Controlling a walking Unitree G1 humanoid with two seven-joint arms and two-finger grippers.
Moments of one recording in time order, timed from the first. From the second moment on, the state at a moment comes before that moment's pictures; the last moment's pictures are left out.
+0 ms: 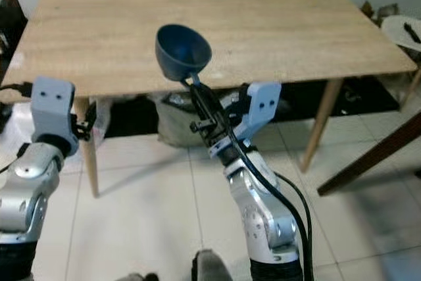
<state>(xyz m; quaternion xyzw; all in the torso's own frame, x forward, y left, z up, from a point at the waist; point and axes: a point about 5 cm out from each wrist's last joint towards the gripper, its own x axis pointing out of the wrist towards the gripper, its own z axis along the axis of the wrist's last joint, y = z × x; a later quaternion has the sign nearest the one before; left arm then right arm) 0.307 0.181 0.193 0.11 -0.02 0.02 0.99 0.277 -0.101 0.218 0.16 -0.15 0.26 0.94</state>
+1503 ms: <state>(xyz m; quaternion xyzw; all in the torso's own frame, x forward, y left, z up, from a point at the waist) 0.277 0.182 0.228 0.05 -0.05 -0.28 0.96 0.320 -0.115 0.219 0.03 -0.17 0.16 0.97</state>
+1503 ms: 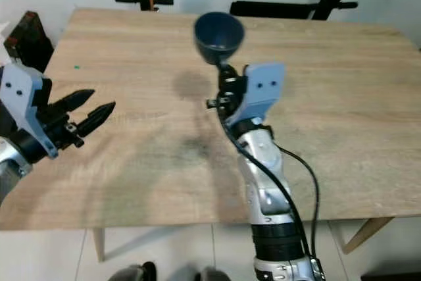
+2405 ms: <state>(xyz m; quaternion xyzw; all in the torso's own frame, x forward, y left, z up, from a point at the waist) 0.292 0.176 0.218 0.01 -0.04 -0.35 0.94 0.337 -0.107 0.166 0.01 -0.09 0.16 0.98</state>
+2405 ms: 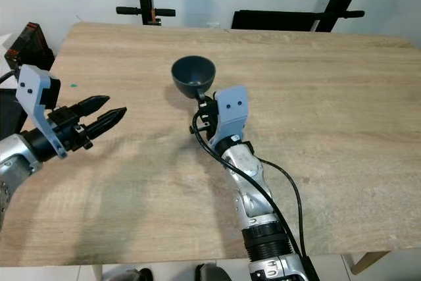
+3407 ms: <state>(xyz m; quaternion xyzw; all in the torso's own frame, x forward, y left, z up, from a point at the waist) 0.294 0.181 0.202 0.15 0.01 -0.37 0.92 0.347 -0.112 0.146 0.05 -0.09 0.16 0.98</state>
